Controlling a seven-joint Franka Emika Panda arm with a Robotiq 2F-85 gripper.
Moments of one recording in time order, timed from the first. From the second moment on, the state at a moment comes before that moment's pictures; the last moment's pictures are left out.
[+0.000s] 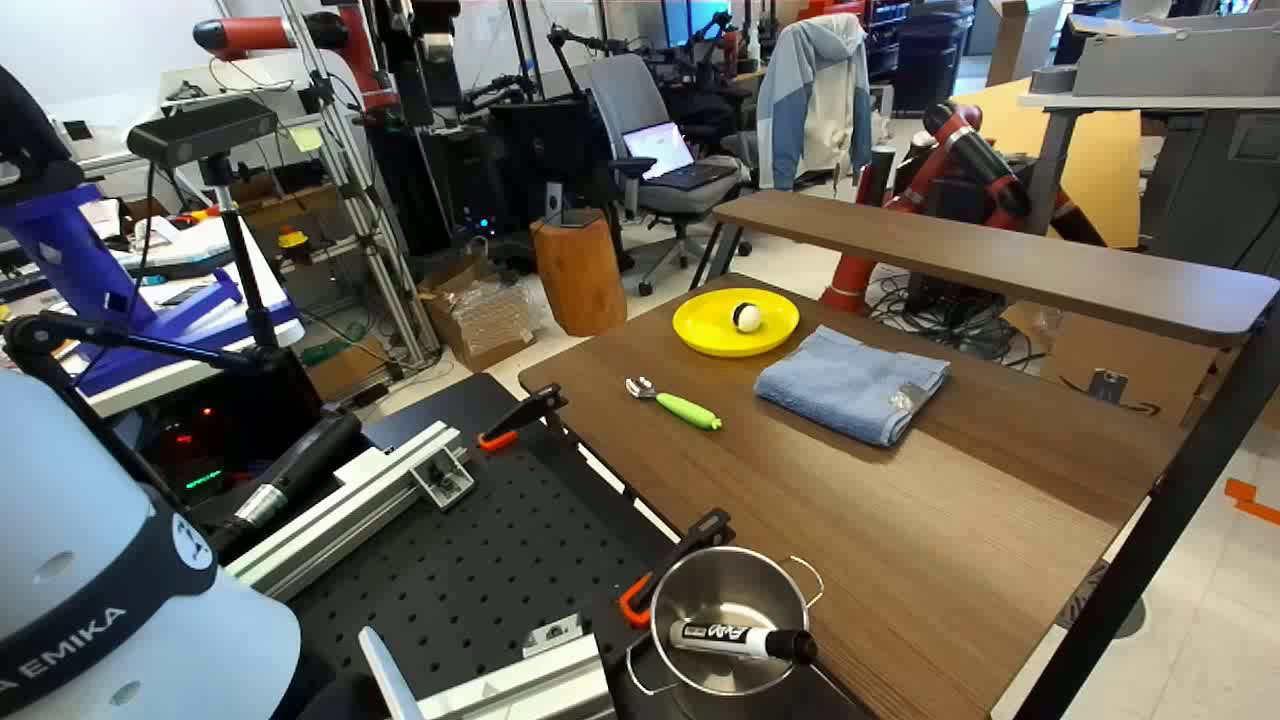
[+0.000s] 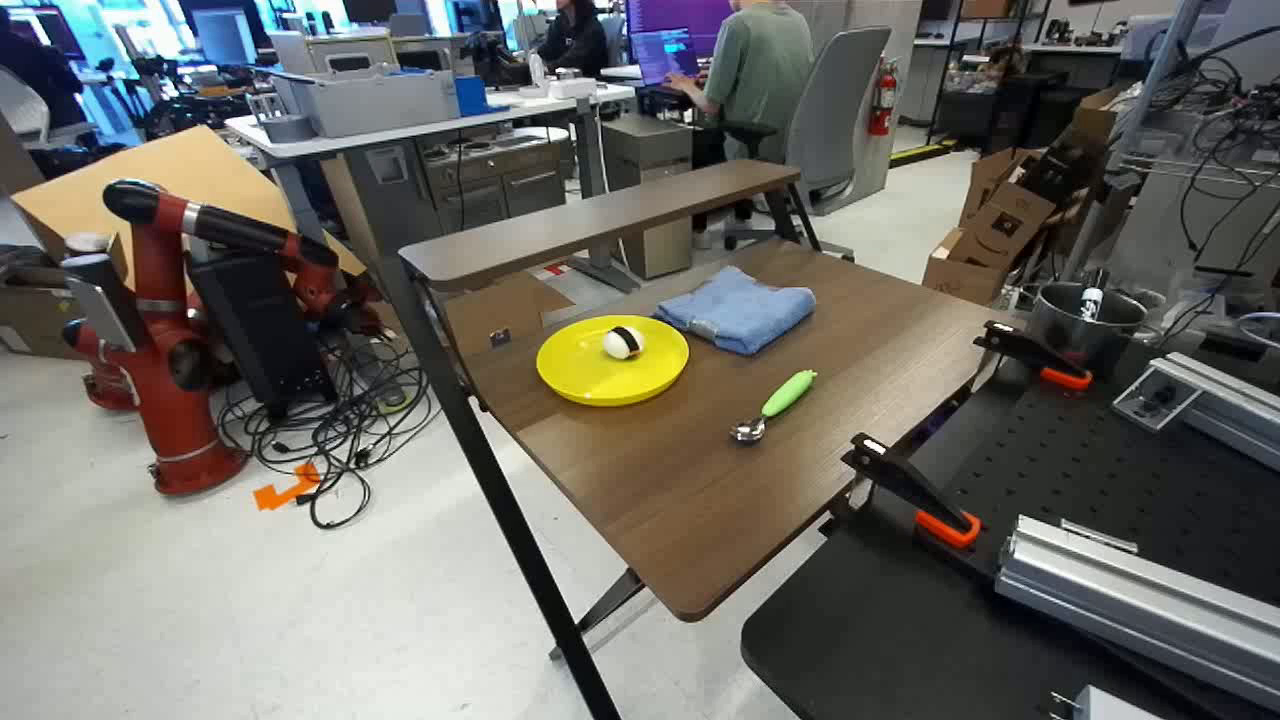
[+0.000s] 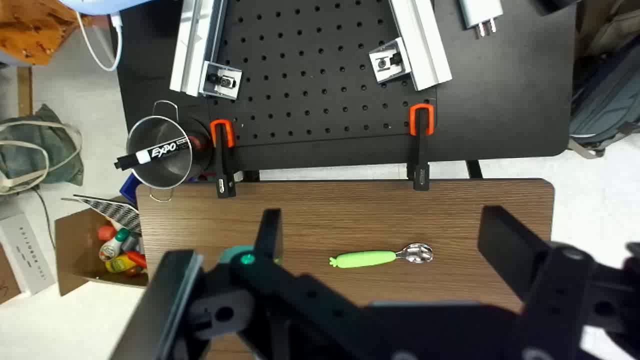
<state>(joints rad) 0.06 -0.64 0.28 -2.57 0.02 1.78 0.31</state>
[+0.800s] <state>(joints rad) 0.06 -0.45 0.26 -2.55 0.02 2.03 0.32</state>
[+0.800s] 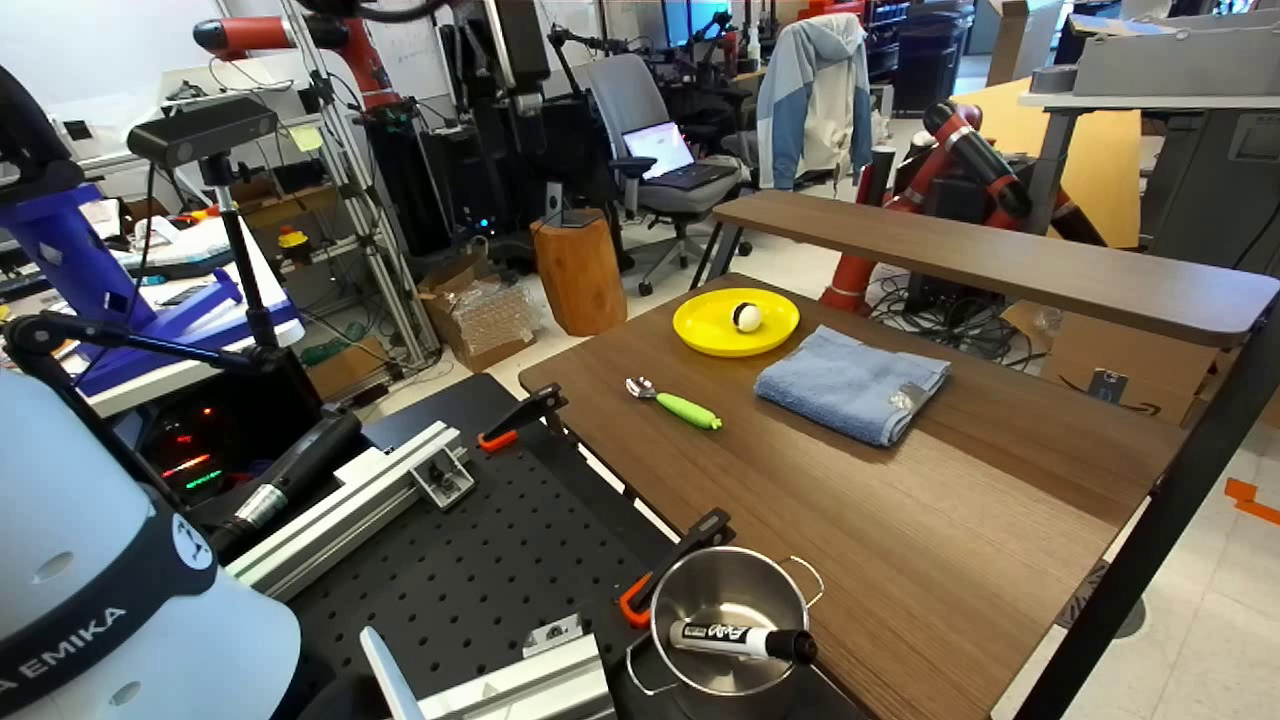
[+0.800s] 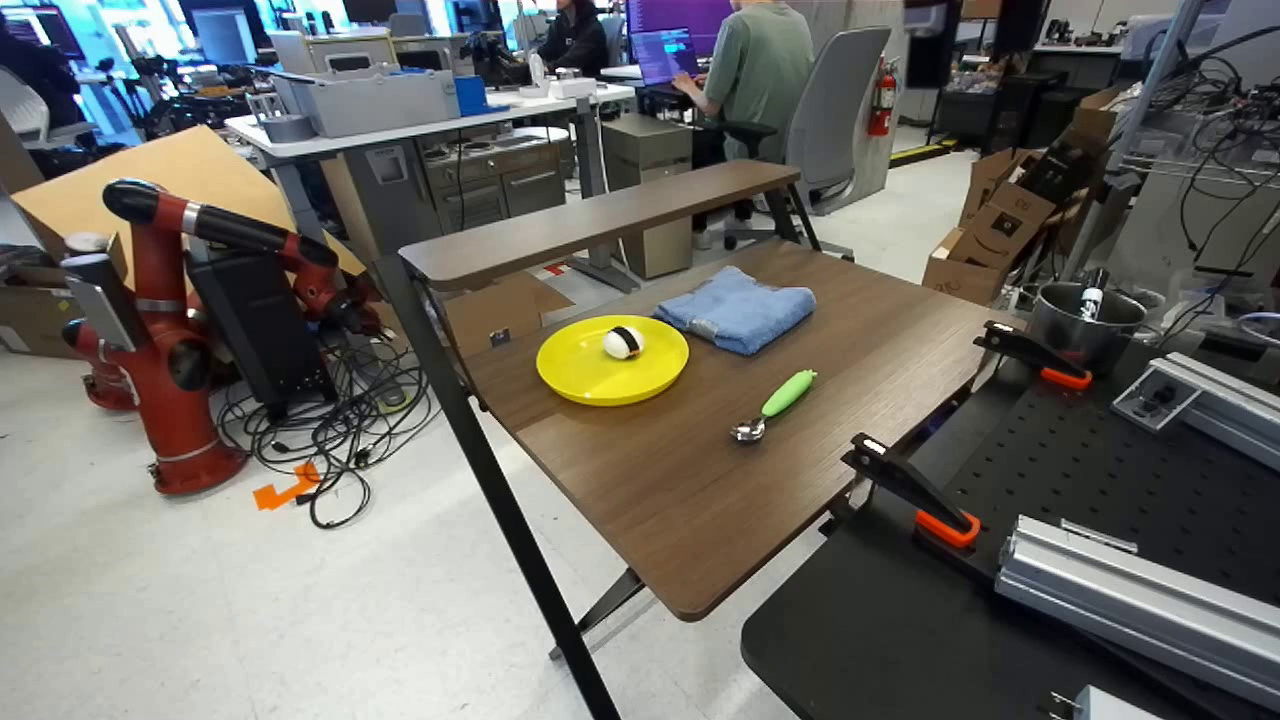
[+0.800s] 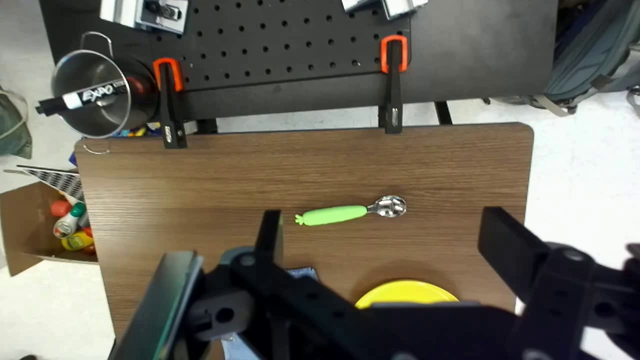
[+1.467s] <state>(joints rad) 0.06 0.07 0.20 -2.18 0.04 2.21 0.34</state>
